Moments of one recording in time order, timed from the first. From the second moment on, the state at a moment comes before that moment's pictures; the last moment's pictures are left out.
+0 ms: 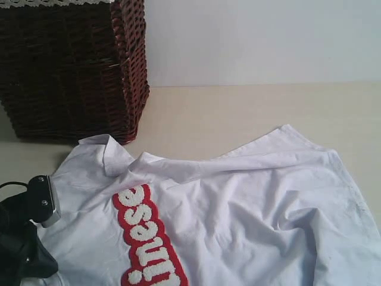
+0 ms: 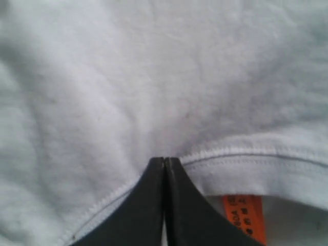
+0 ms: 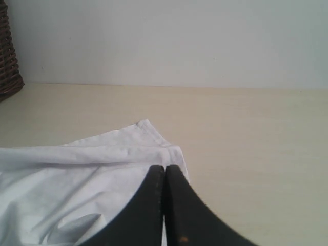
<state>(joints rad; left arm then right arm) -0.16 1.66 -0.48 -0.74 0.47 1.62 0.13 0.01 0.00 -0.26 0.29 0.26</state>
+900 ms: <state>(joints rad) -0.05 0.63 -0.61 -1.15 0.10 1.36 0.13 0.01 0.00 -0.26 0.29 0.26</state>
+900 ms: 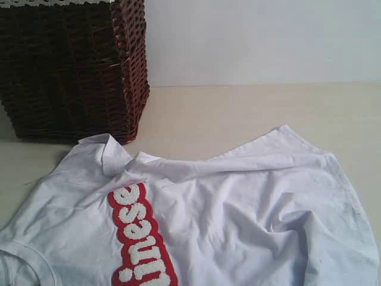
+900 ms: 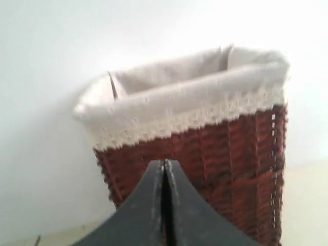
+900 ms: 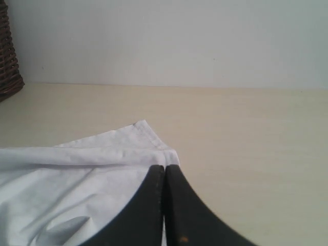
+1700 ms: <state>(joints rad) -0.05 0.04 0.00 -1.10 0.25 1.36 0.13 0.01 0.00 -0.26 0.29 0.26</state>
